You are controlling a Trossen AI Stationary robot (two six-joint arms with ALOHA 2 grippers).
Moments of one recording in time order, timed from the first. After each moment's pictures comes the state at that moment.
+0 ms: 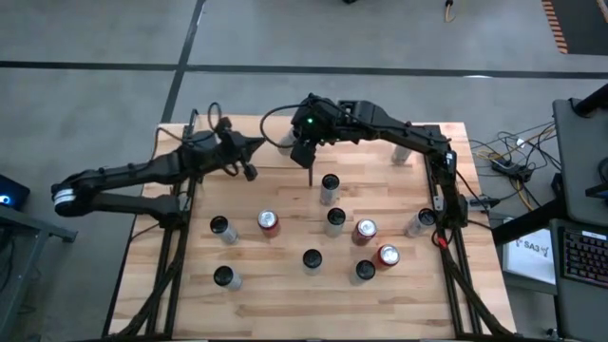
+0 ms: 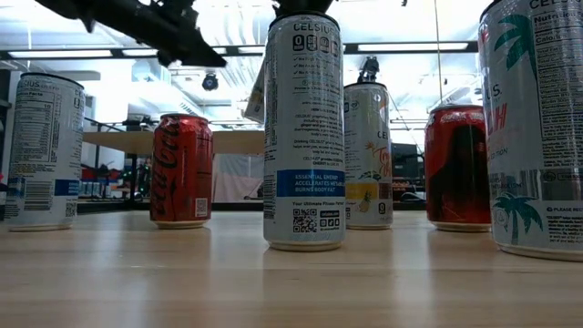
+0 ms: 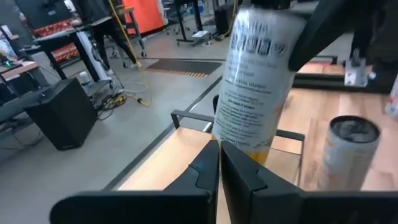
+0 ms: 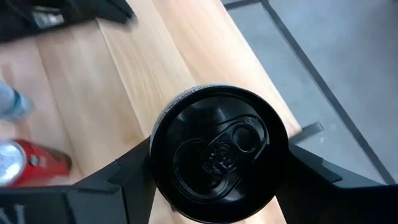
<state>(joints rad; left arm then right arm) 0.34 0.92 0.70 0.02 -0.25 0.15 -0.24 2.03 2.35 -1.15 0.23 0.08</state>
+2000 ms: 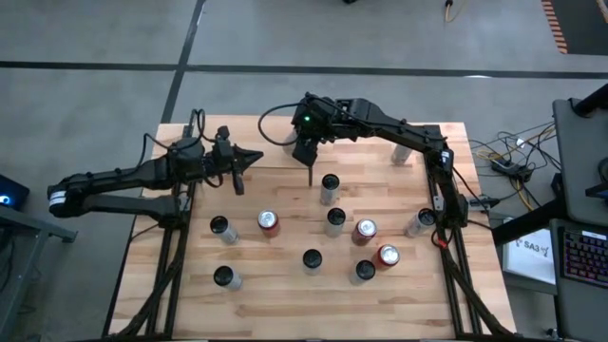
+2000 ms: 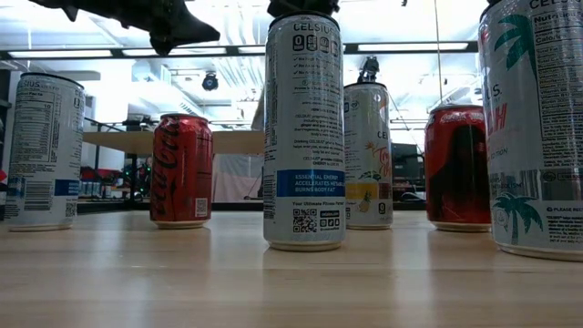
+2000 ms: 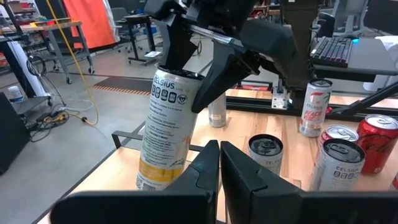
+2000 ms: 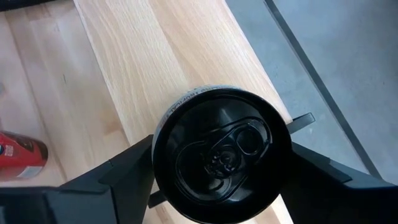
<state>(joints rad) 0.25 0.82 0.69 0.00 -0.11 0.07 -0.27 2.07 2.35 -1.18 0.23 0.05</state>
